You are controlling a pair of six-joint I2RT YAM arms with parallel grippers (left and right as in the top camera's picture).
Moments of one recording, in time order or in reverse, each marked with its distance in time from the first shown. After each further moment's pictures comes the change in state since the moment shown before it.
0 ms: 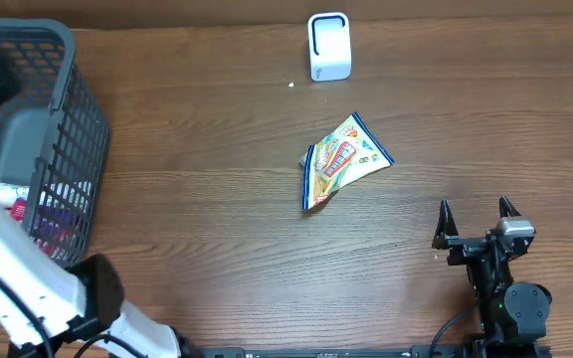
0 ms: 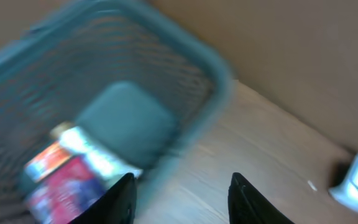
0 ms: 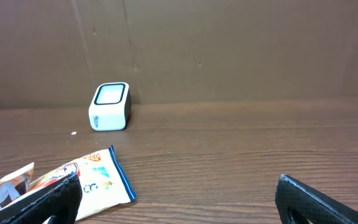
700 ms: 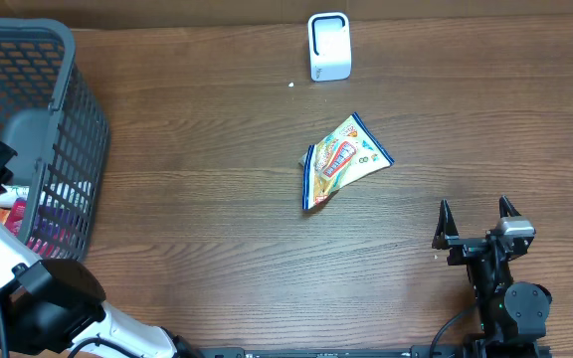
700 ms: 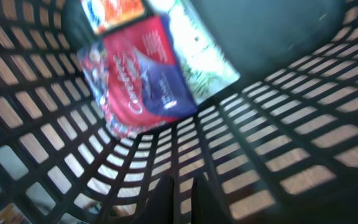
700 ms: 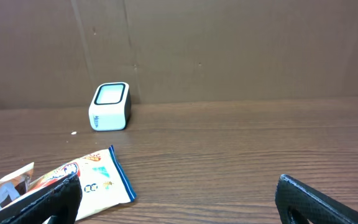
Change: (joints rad) left arm 0.185 0.011 -0.645 -0.003 -0.080 -0.090; right arm 0.000 0.000 0.000 0.000 0.000 0.001
